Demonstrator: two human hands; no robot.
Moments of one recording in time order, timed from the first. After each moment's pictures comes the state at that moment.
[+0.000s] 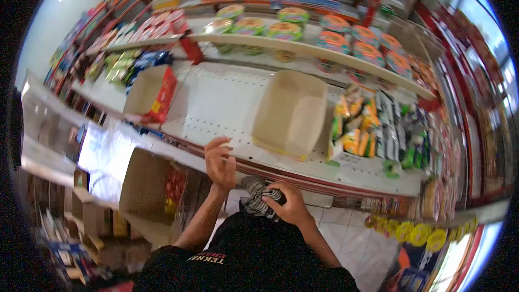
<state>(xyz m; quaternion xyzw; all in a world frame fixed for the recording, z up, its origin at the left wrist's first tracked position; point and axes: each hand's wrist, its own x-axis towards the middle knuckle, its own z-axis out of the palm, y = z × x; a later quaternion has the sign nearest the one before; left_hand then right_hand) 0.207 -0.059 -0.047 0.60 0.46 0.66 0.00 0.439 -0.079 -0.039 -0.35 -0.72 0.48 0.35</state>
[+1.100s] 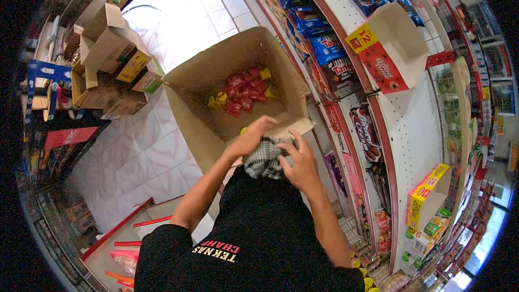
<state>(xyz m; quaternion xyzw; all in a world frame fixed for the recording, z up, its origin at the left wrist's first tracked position) -0.064 -0.331 -0.184 0.27 0.66 0.61 0.35 0.072 -0.194 -0.079 -0.12 -0.92 0.38 0.01</state>
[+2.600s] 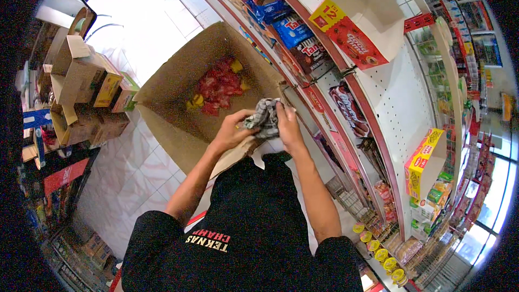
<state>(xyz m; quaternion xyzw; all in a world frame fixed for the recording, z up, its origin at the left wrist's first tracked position) -0.093 -0.320 -0.188 0.37 0.66 0.56 0.33 0.028 -0.157 -0.172 -0.49 -0.54 0.69 0.07</state>
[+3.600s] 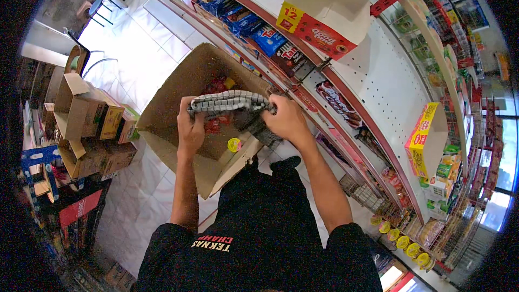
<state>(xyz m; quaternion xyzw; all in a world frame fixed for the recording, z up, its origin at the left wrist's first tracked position) -0.152 -0.333 -0.098 0.30 0.74 0.59 0.15 0.008 -0.126 -0.074 -0.31 -0.88 0.35 -0.03</state>
